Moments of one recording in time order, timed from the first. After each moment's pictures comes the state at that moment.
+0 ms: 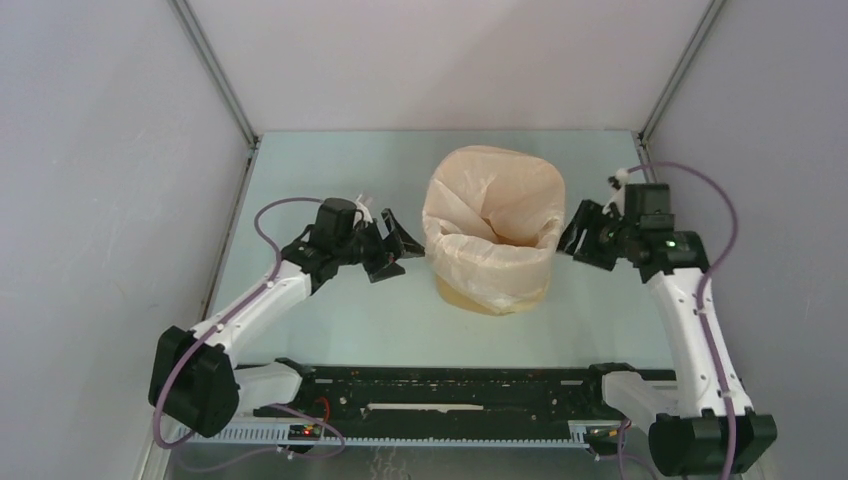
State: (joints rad) left arm -0.44 1.21 0.80 -0.26 0.48 -0.97; right arm 0.05 1.04 1.05 -0.94 -0.33 0.43
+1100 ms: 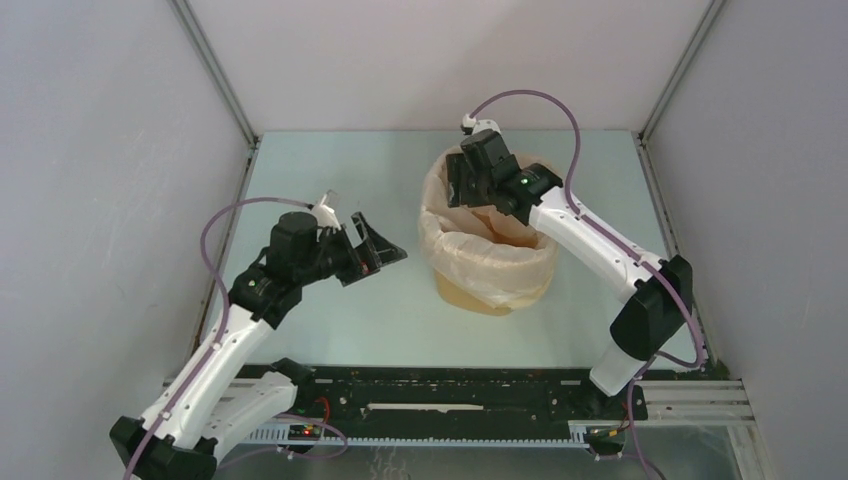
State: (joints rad) left arm -0.44 0.85 0.86 -0.51 0.36 -0.87; right arm 0.68 1.67 1.64 -0.71 0.27 0.39
